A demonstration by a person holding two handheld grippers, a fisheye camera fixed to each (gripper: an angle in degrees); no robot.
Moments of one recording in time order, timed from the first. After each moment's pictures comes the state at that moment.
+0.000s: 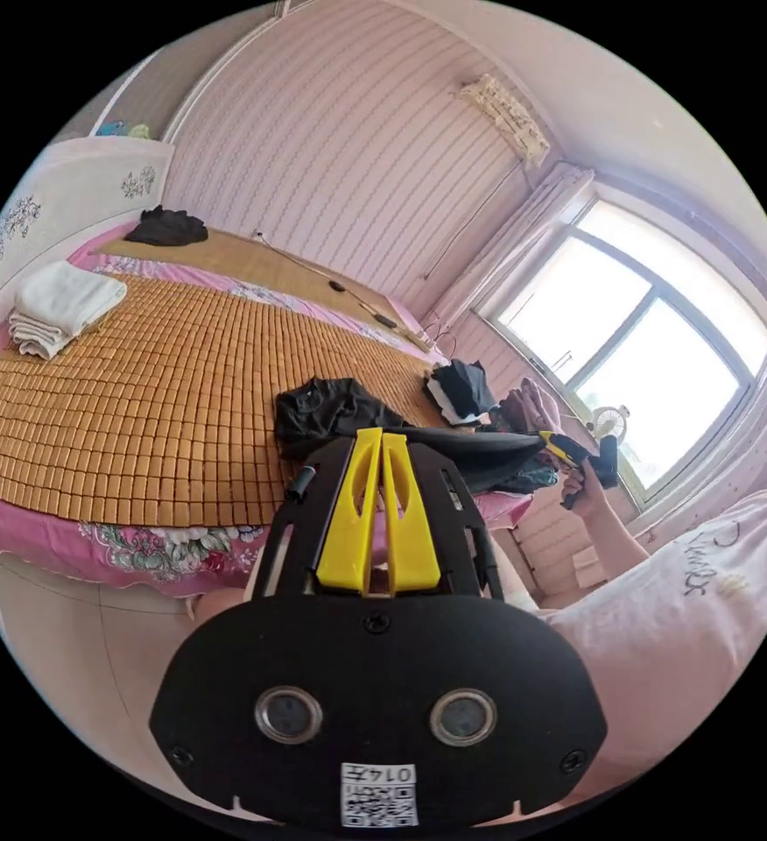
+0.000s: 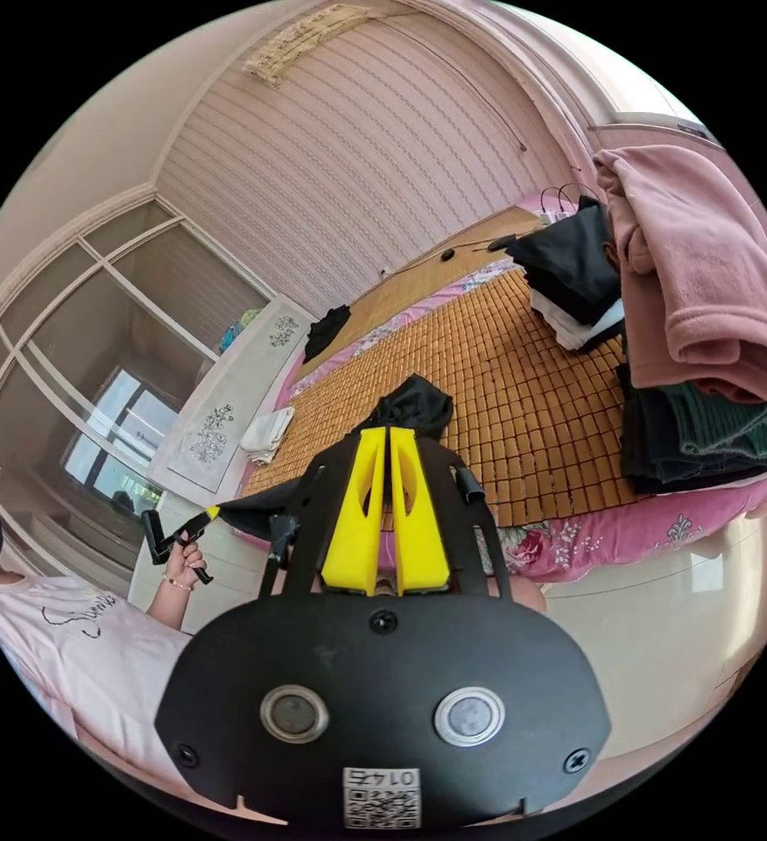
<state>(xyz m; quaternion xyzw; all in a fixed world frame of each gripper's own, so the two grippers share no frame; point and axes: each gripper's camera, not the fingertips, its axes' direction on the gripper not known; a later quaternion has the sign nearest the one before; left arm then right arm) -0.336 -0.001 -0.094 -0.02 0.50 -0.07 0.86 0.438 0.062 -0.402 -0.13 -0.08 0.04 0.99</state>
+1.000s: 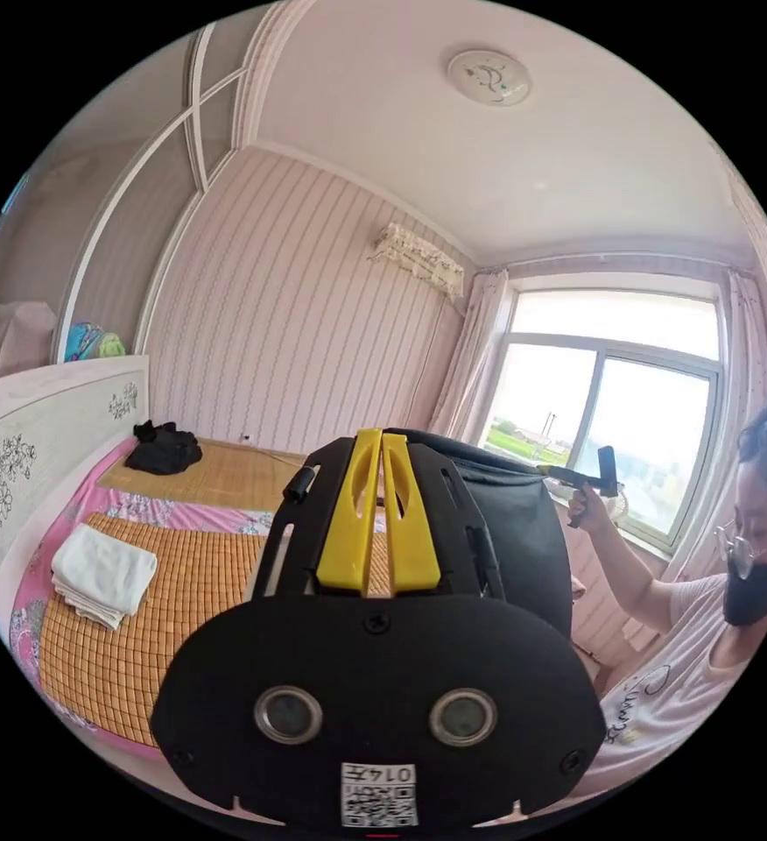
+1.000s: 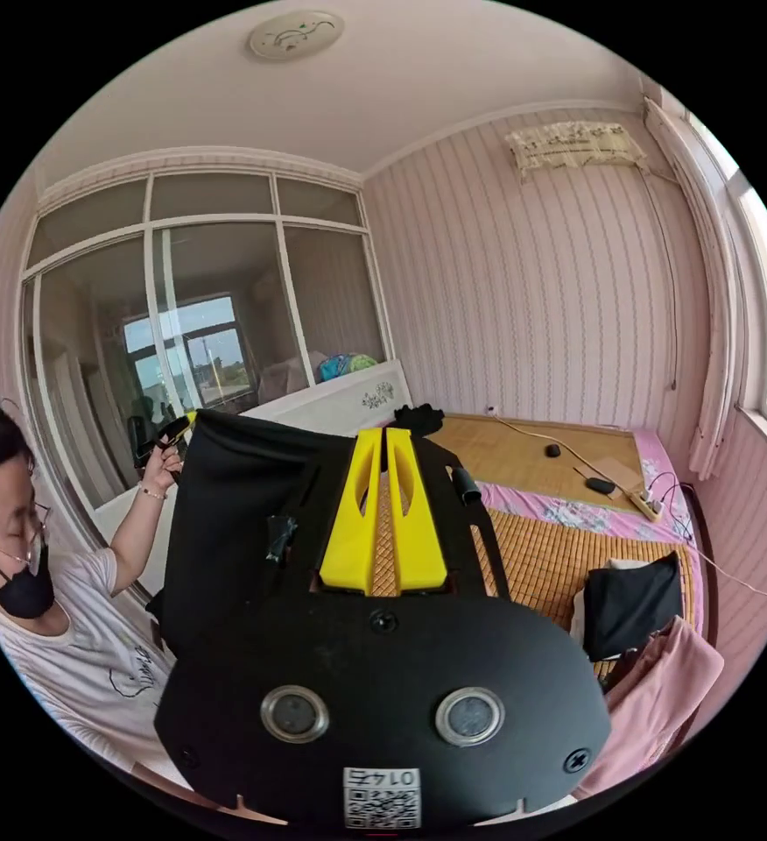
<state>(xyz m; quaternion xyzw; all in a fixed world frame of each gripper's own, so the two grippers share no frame) -0.500 -0.264 -0.272 0.21 0.45 -0.07 0.86 0.220 -0.185 -0.391 -0.07 -0.13 -0.22 0.96</state>
